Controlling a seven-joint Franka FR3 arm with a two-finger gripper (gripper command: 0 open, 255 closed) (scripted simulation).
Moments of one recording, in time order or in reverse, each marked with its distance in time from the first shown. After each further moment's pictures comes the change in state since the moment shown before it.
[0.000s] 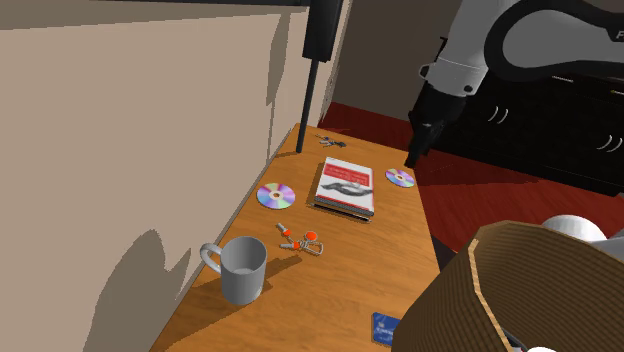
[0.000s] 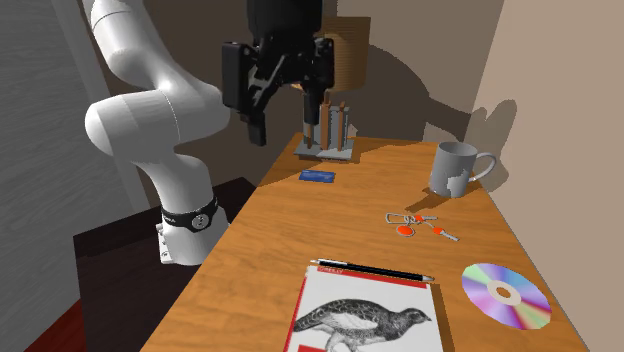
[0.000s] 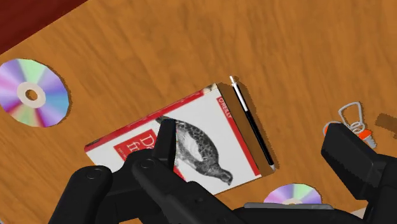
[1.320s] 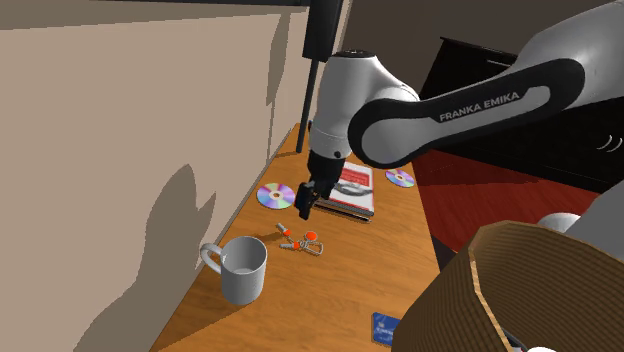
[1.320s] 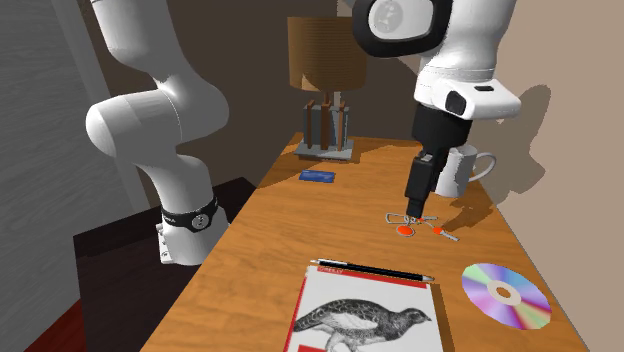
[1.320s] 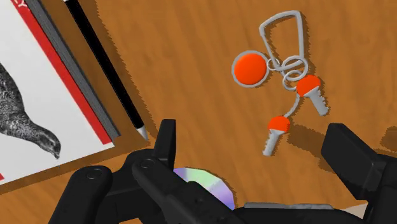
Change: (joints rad) arm 0.089 0.597 0.305 0.146 -0.016 0.478 0.292
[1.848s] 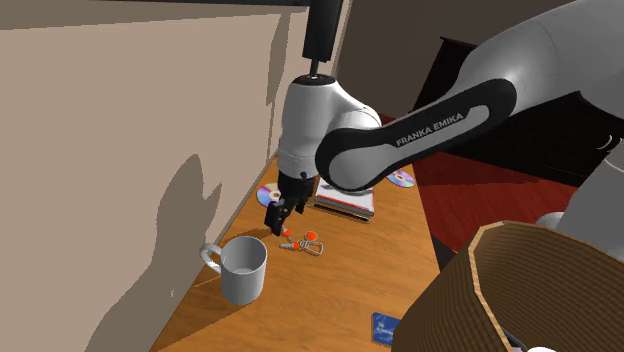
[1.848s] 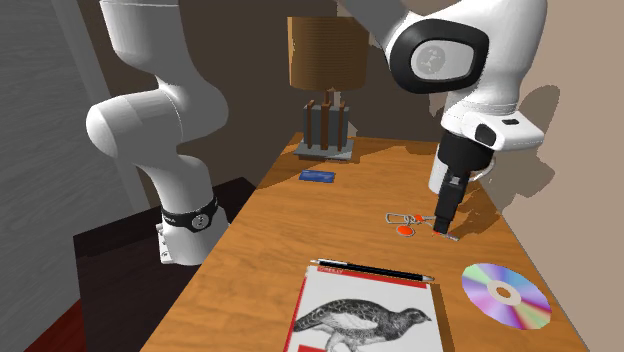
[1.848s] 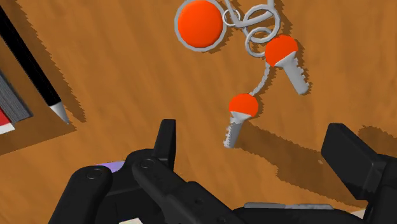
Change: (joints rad) arm 0.032 0.218 0.042 0.112 -0.117 0.090 0.120
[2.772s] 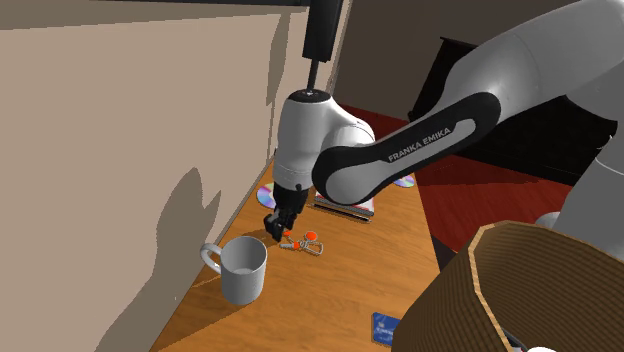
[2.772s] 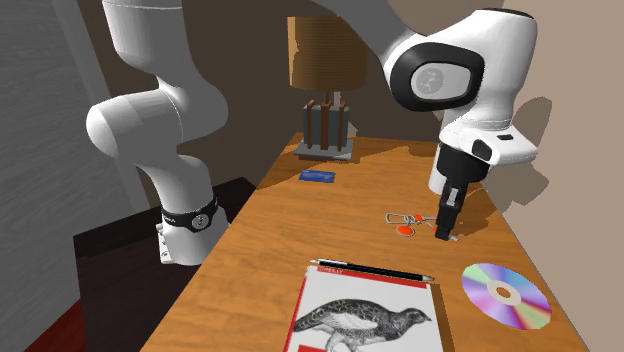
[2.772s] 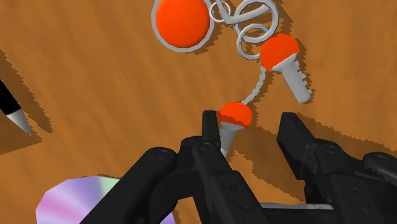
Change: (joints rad) arm 0.013 0.051 0.002 -0.013 -0.037 0.074 0.030
